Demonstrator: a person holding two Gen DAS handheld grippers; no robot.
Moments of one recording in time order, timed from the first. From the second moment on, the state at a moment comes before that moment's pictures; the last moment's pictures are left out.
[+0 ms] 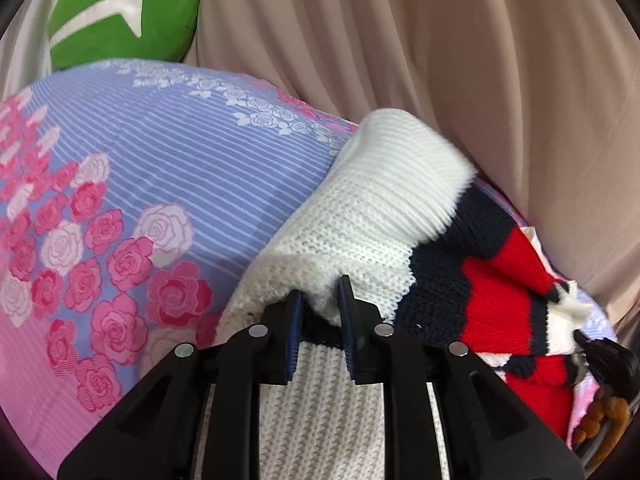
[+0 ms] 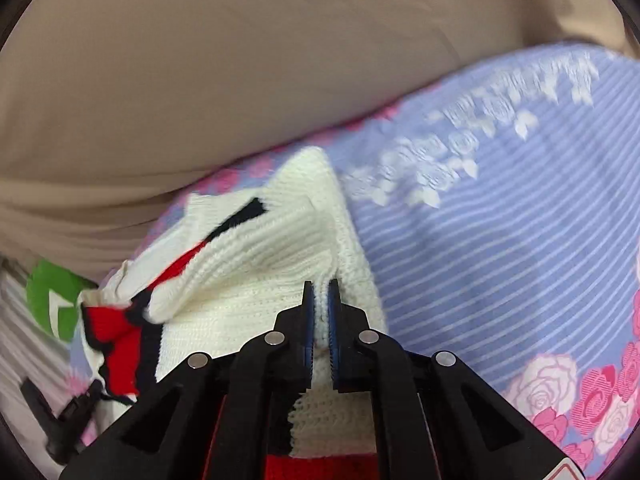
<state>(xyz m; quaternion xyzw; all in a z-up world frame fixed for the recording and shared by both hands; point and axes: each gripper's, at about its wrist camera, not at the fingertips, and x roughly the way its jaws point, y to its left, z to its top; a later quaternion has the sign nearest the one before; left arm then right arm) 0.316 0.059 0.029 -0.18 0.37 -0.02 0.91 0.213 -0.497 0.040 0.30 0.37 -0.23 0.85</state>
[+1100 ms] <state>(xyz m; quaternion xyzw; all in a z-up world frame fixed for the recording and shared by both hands) 0.322 0.052 0.038 -0.15 0.37 -0.01 0.91 0.396 -0.351 0.083 0.19 0.37 -0.06 0.91</state>
